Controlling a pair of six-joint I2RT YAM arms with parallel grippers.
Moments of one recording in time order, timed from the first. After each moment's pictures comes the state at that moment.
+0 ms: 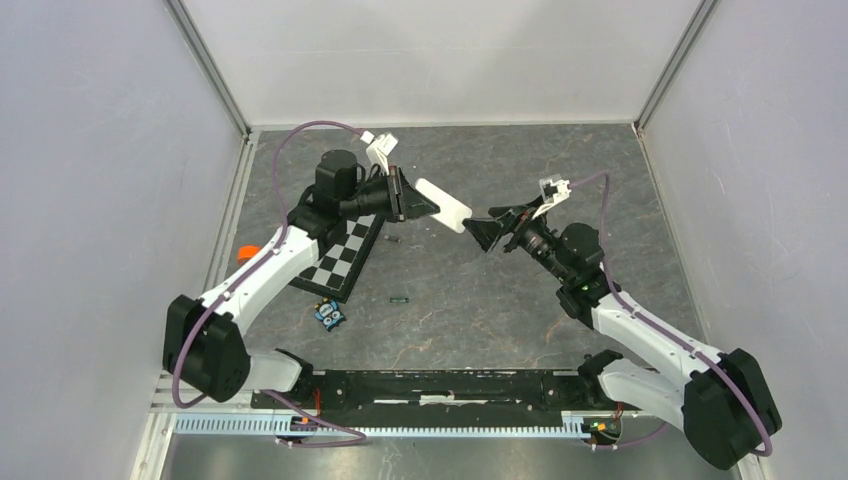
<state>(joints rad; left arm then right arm) -0.46 1.37 1.06 -0.04 0.67 -0.61 0.53 1.02 0.50 0.58 -0.23 0.46</state>
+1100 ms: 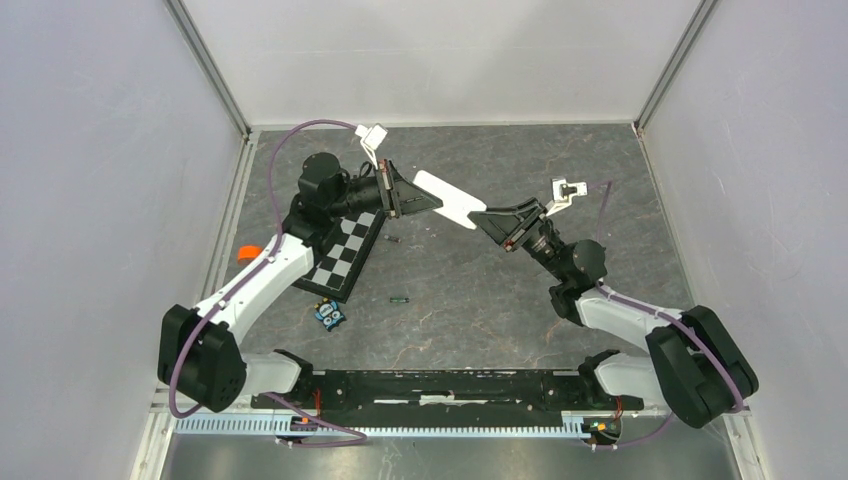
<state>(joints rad) -0.44 1.30 0.99 0.32 0.87 -0.89 0.48 1.23 0.38 1.30 -0.40 1.06</state>
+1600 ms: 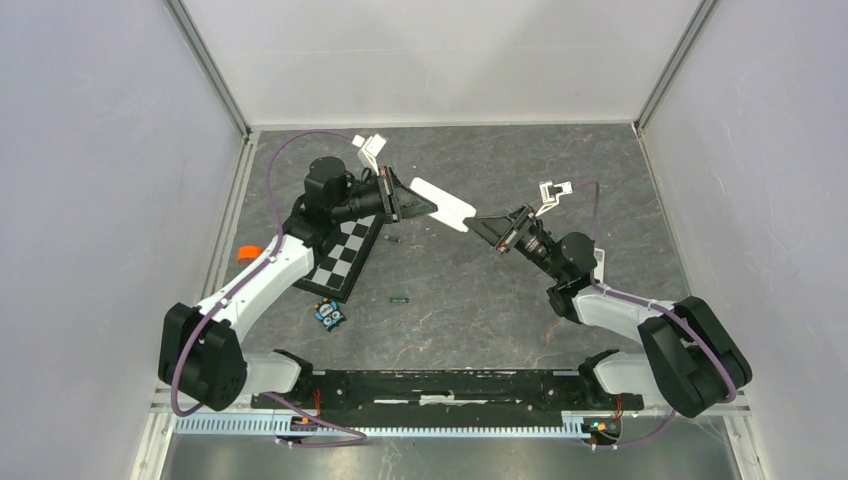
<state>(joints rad) -0.43 1.30 0.96 0.19 0.76 -0.81 0.46 1.29 0.38 1.18 -0.41 1.05</state>
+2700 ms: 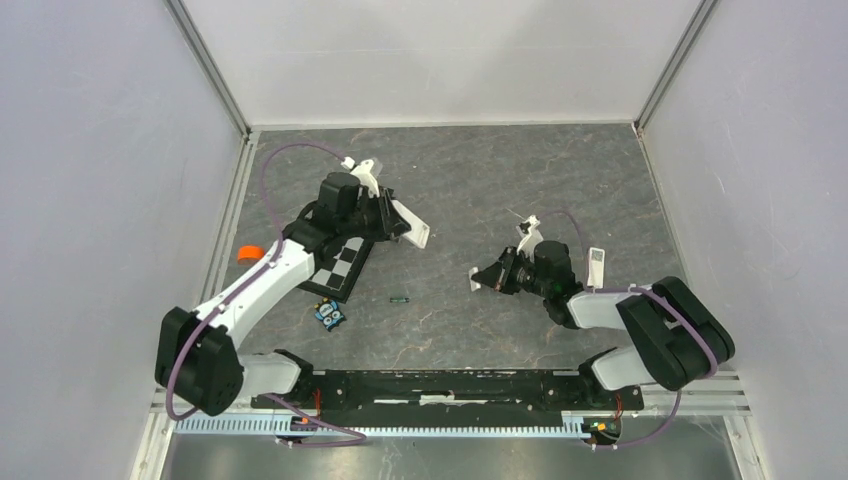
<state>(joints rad) -0.47 1.30 0.94 -0.23 0.27 -0.52 0.45 1.41 0.30 0.71 -0.42 0.80</state>
